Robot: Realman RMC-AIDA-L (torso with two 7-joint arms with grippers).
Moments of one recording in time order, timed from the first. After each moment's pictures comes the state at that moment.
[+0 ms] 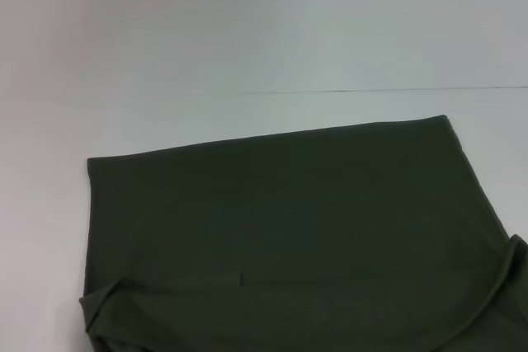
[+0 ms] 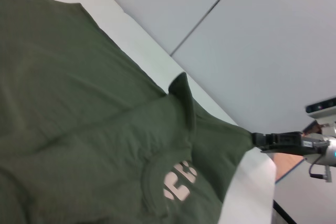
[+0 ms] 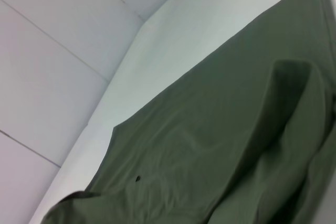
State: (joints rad) left arm -0.20 -2.08 0.71 0.74 2.10 1.89 -1.60; right arm 0.02 2.04 -0.22 -0.65 -2.17 -1.84 1.64
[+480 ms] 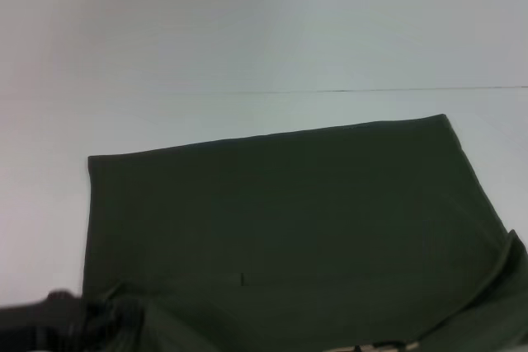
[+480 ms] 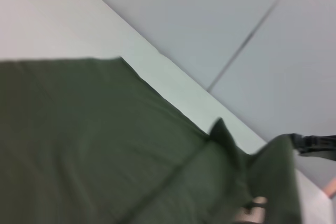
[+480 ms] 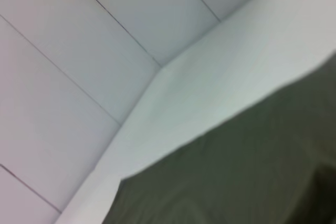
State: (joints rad) left arm -0.33 -2.05 0.60 0.73 2.10 1.79 -1.63; right arm 0.17 2.03 -0.08 -0.63 -2.16 -1.83 1.62
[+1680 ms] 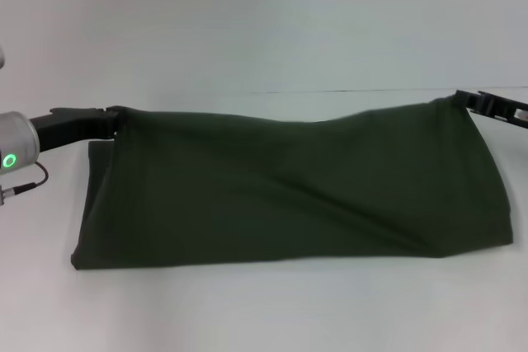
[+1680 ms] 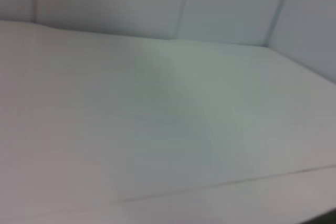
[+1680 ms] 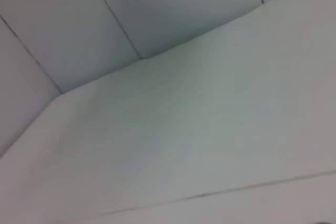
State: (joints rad) left arm -0.69 -2.07 0.59 0.63 2.09 0.91 -1.74; right arm 0.76 1.99 -0.26 -0.41 -2.16 -0.92 1.78
